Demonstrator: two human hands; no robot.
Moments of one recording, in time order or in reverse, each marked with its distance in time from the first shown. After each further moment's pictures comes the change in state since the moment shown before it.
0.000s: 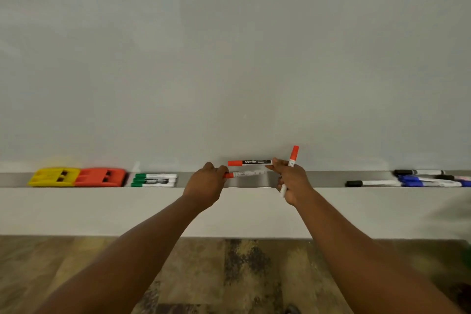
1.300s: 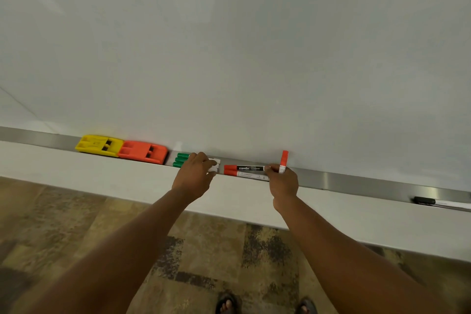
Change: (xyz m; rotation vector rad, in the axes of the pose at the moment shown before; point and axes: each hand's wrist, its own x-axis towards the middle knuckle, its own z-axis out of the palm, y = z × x) left_hand -0.044 -0.149 0.020 -0.130 0.028 -0.223; right_hand 0.023 0.100 0.135 -0.402 0.158 -0.171
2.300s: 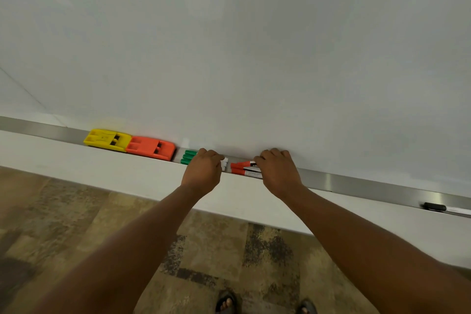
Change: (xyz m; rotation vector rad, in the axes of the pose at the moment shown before) left_hand 0.004 0.004 -0.003 -0.058 0.118 0.016; right_hand 0.000 -0.031 0.006 -1.375 -0.236 -1.158
